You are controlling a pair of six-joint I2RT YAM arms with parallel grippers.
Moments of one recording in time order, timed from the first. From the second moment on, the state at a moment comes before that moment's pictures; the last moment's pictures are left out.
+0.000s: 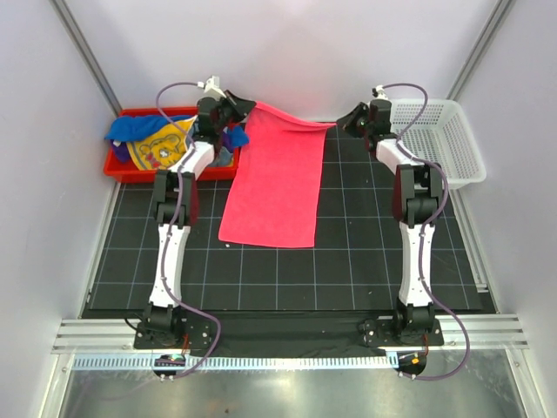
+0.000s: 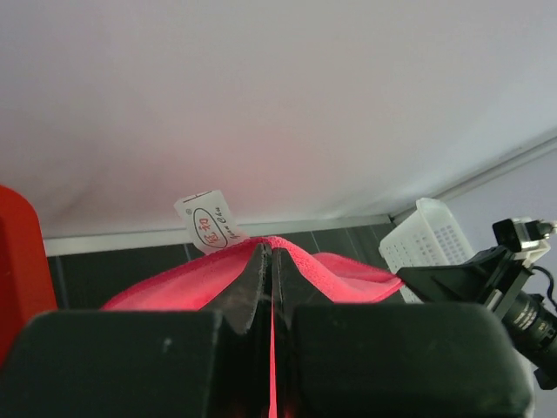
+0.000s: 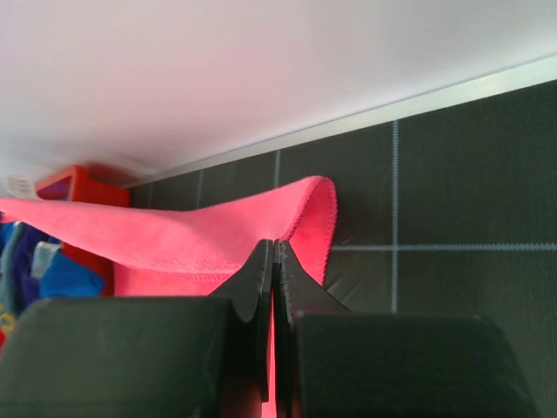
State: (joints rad) left arm -0.16 2.64 2.25 0.44 0.38 -0.78; right arm 0.07 2.43 1.94 0.17 -0.28 0.63
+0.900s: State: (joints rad) left arm -0.16 2.09 1.43 0.42 0.48 -0.79; right arm 0.29 1.96 1.40 -0.02 -0.24 0.71
